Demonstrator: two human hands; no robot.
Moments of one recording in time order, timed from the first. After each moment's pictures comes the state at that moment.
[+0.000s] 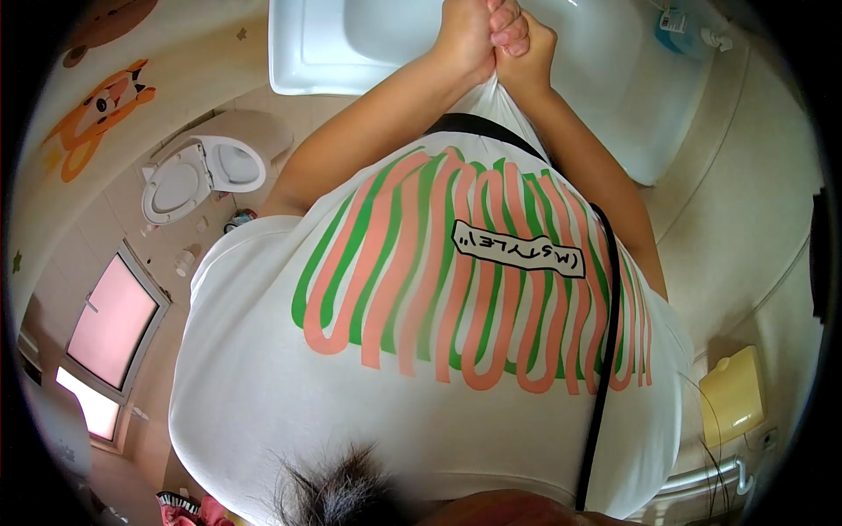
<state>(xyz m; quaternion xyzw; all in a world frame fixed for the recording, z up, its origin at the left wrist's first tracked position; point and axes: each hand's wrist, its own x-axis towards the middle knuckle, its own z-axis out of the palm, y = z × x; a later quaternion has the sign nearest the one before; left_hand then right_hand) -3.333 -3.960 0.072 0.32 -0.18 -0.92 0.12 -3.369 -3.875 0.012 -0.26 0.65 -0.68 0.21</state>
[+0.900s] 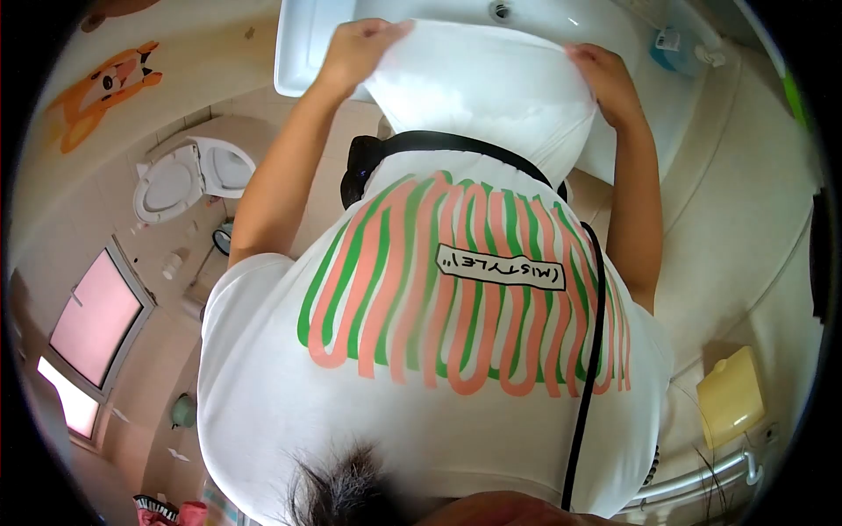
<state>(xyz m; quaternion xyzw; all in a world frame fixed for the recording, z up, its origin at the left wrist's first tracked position) -3.215 -4.047 0.063 0.46 -0.67 -0.59 -0.01 -3.481 -3.798 0.036 -0.22 0.75 -0.42 0.46</state>
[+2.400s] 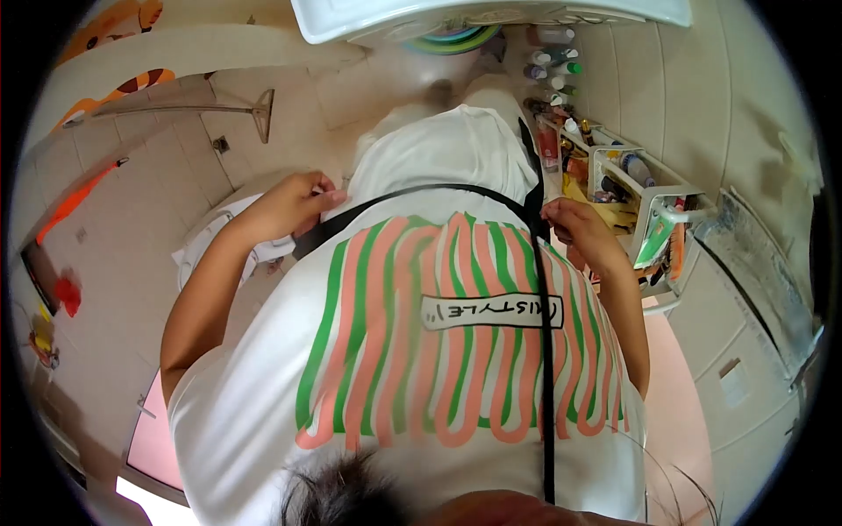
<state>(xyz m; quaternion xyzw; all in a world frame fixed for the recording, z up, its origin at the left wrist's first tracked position) -2.919 -4.075 0.190 0.27 -0.68 -0.45 -0.51 -3.020 -3.645 0.133 0.17 0.59 -0.49 0.62</state>
